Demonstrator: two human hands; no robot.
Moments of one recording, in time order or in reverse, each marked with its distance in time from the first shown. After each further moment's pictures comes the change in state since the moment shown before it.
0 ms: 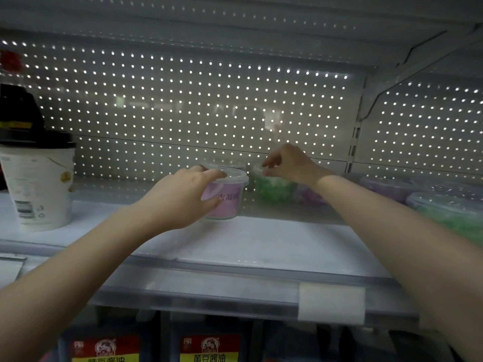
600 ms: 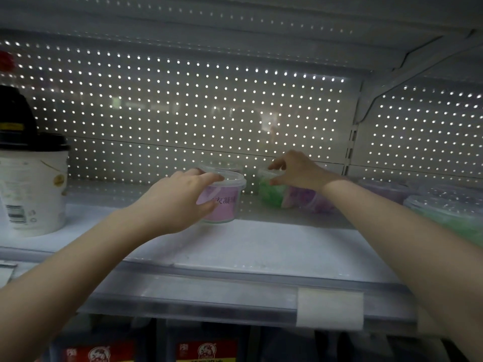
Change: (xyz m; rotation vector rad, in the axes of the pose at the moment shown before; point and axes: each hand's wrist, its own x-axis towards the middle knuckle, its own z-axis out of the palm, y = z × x) left_hand 0.000 -0.003 -0.001 -0.011 -0.024 0.007; right_hand 0.001 0.022 -0.005 -0.139 -0.091 0.046
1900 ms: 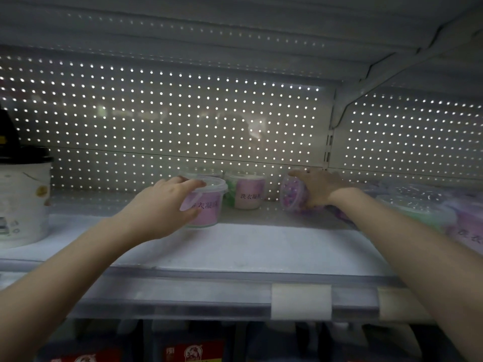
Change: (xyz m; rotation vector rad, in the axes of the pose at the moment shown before) left_hand 0.000 0.006 0.001 0.019 -0.009 -0.019; right_hand -0.052 0.062 -0.024 -0.470 -0.132 0.199
